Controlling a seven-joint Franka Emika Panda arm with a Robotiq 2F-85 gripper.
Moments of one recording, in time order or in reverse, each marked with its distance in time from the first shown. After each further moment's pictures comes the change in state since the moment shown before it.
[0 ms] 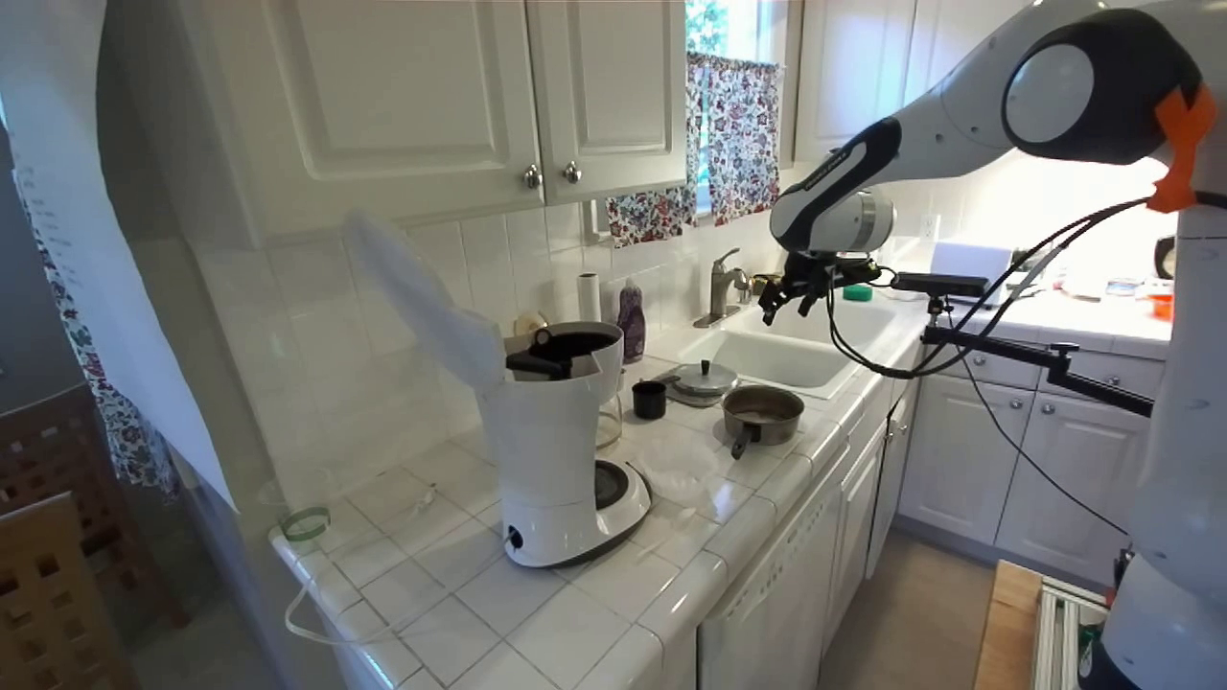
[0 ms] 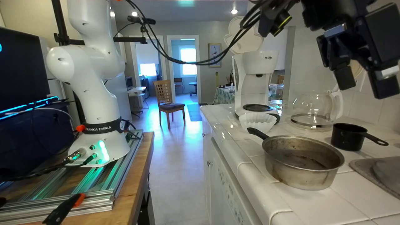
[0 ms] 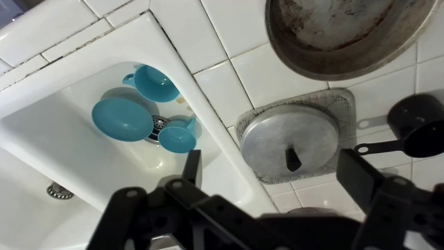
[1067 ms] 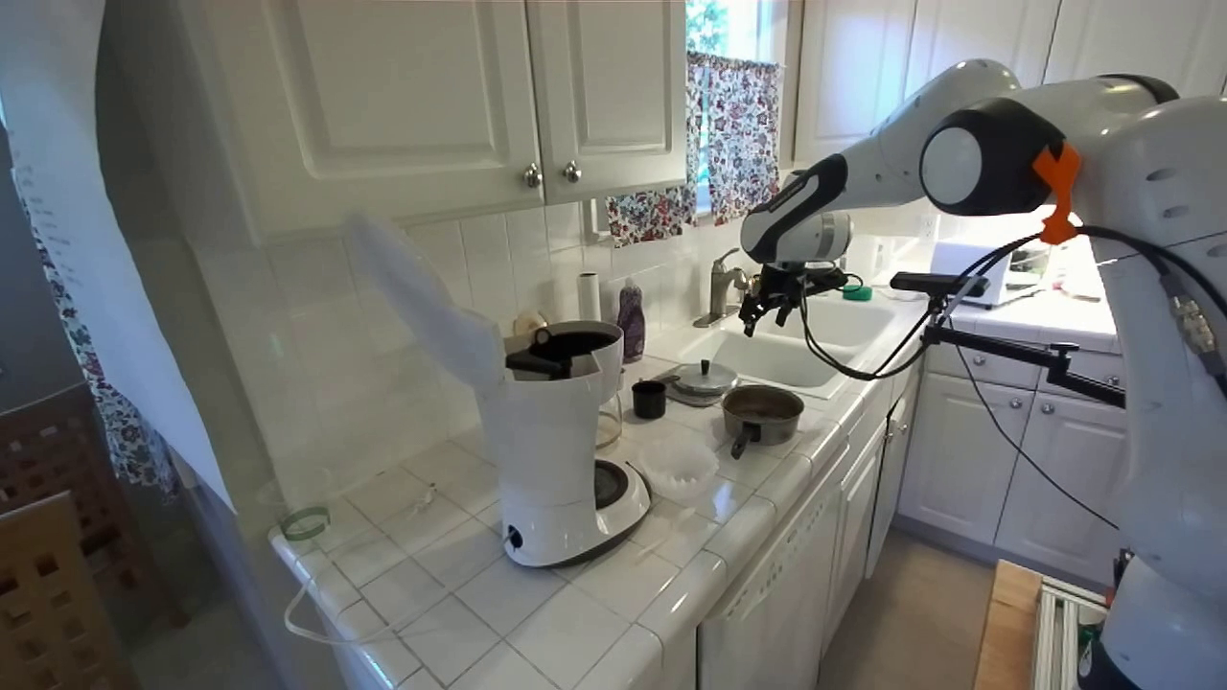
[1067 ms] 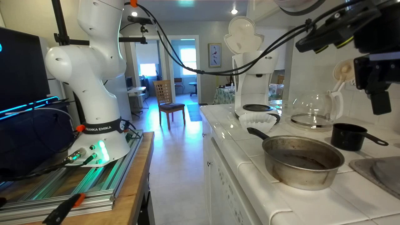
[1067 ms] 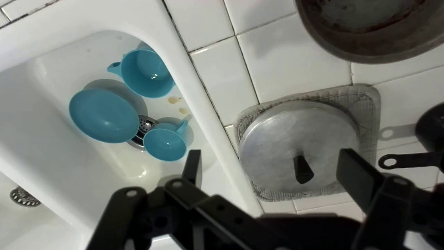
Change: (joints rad) arm -0.054 0.260 0.055 0.306 -0.004 -0.129 -0.038
